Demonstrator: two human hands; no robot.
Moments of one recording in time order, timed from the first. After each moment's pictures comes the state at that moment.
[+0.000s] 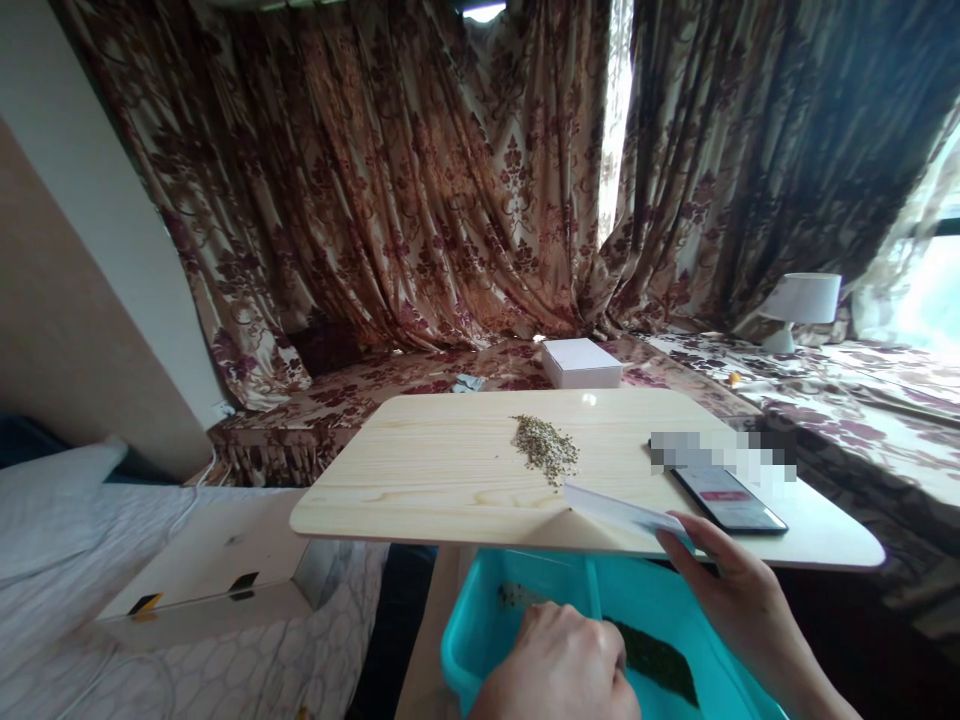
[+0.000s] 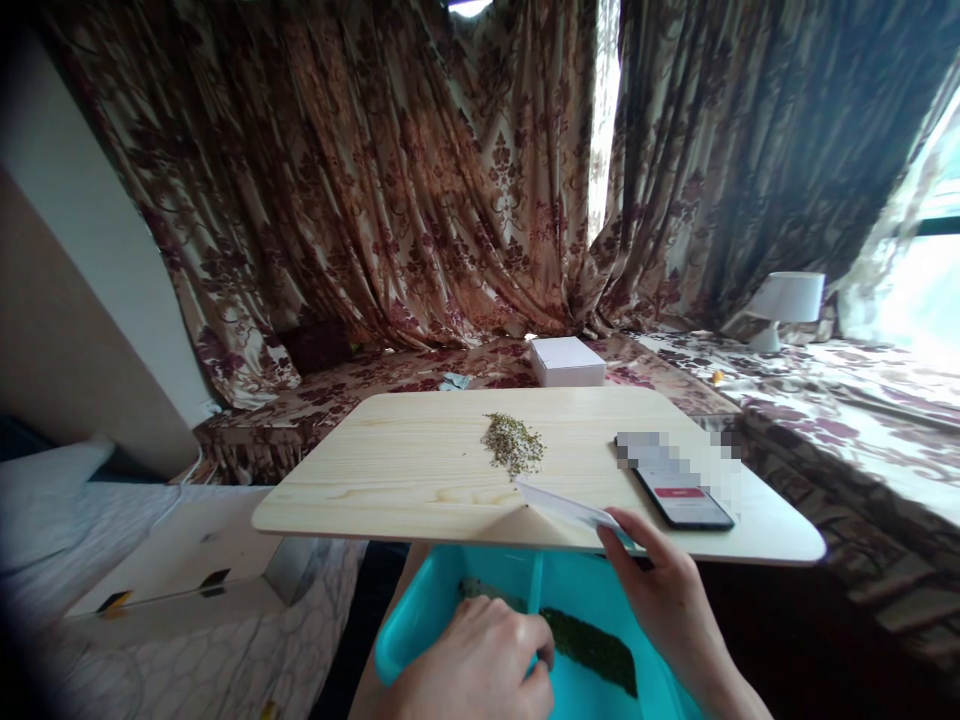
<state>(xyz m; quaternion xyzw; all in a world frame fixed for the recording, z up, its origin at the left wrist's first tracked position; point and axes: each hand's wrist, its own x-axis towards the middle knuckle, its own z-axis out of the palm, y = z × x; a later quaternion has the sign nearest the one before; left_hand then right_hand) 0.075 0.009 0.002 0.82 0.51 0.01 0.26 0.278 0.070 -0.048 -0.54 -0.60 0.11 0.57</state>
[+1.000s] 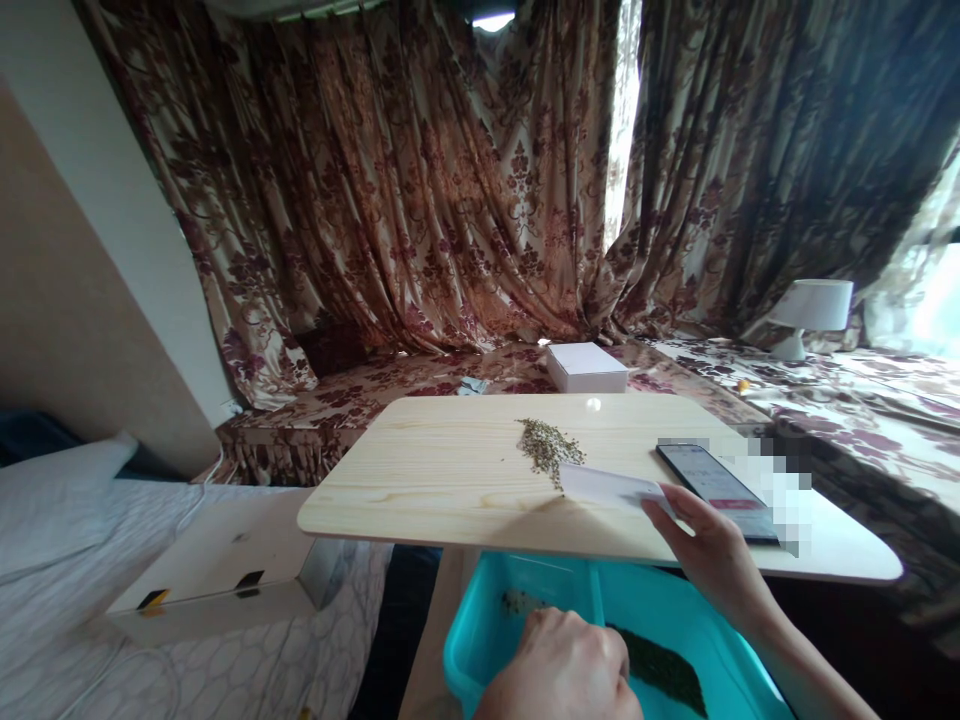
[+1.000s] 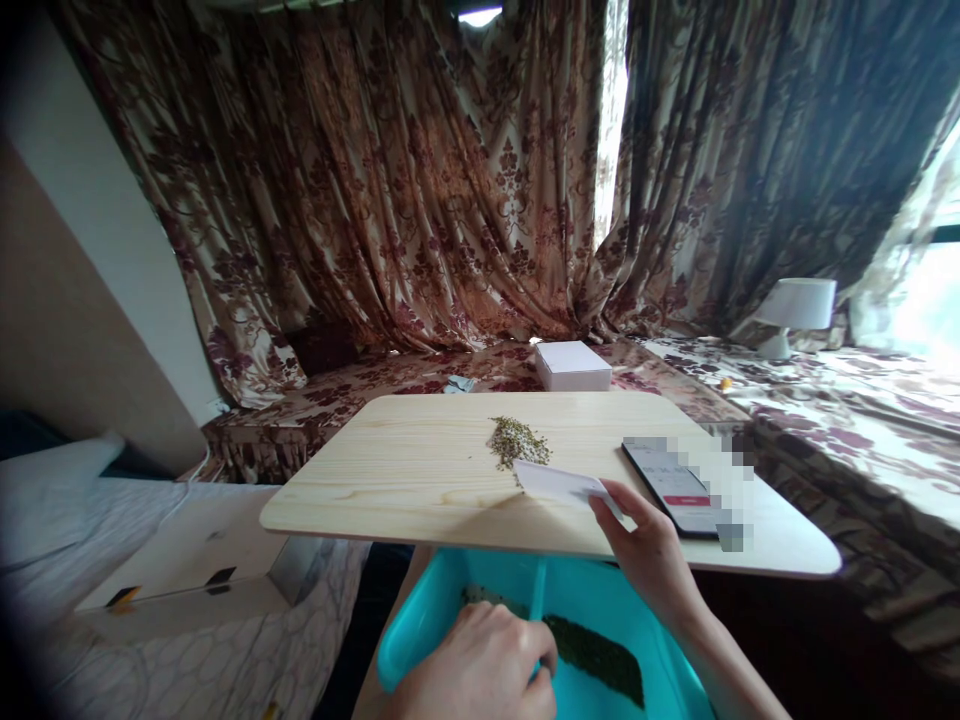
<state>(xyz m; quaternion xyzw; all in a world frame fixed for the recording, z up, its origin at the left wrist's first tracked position) 0.074 0.010 0.003 0.81 0.53 0.01 0.26 0.275 0.109 -0.043 -0.50 -0.65 0.14 0.56</state>
